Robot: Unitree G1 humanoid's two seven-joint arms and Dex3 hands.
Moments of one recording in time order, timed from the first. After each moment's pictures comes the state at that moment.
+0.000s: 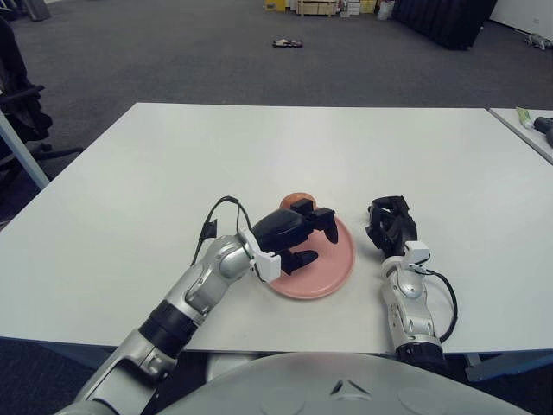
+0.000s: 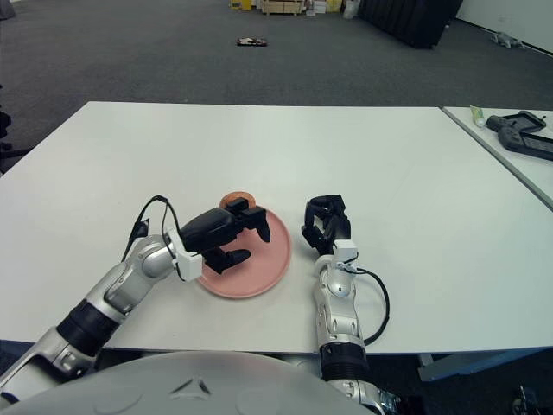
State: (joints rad) left arm -0.07 0.32 -0.47 -0.09 0.49 -0.38 -0.31; right arm 0.09 0.11 -0.09 0.23 0.03 -0.26 -0.13
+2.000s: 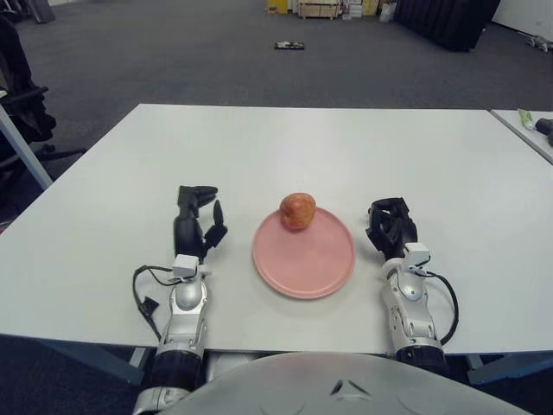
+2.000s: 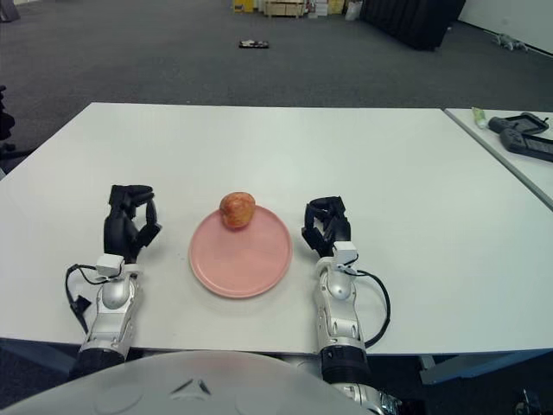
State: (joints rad) left arm 0.10 0.01 0.07 0.33 0.12 -0.65 0.28; right arm 0.10 0.11 -0.08 0.22 0.01 -0.26 -0.13
